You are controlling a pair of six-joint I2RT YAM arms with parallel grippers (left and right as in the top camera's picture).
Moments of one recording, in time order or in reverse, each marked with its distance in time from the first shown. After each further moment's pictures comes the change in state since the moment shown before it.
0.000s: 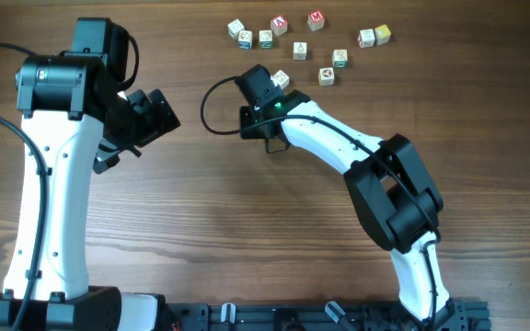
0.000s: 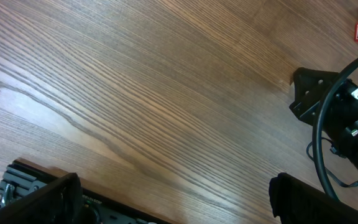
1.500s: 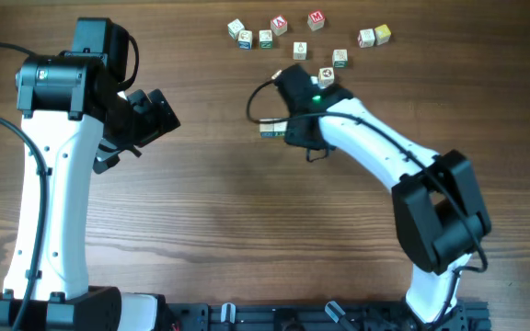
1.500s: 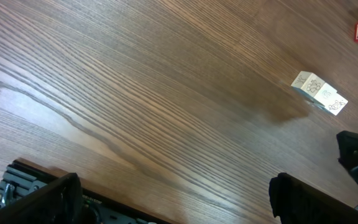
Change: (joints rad) left arm 0.000 0.000 0.000 0.000 0.000 0.000; right arm -0.114 -0.215 -0.146 -0.319 0.133 0.184
